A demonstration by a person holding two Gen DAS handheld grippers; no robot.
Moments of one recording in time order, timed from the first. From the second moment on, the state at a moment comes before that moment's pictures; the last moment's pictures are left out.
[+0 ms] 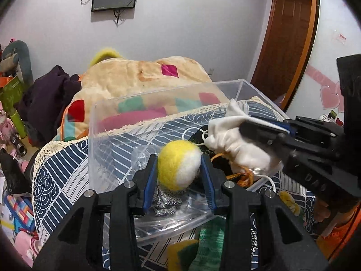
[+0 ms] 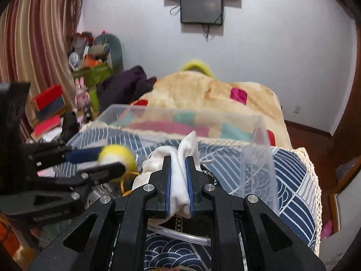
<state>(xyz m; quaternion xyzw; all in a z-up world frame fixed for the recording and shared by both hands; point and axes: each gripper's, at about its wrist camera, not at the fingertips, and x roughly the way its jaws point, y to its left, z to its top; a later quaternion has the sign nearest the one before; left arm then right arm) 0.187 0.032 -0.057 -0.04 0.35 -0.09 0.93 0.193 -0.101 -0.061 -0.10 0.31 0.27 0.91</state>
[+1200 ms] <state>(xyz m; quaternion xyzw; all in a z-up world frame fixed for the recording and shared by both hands) 0.061 0.013 -0.076 -0.03 0.30 -0.09 0.95 0.110 -0.154 -0.096 -0.10 0.31 0.24 0.91</state>
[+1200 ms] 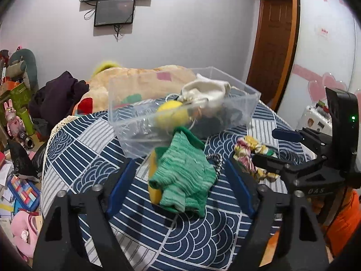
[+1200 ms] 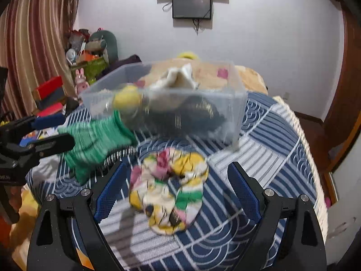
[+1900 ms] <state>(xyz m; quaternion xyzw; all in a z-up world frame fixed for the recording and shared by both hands) 0.047 0.004 -0.074 -0.02 0.29 -0.10 0.95 0.102 -0.166 -0.102 -0.06 0.33 0.26 0.91</state>
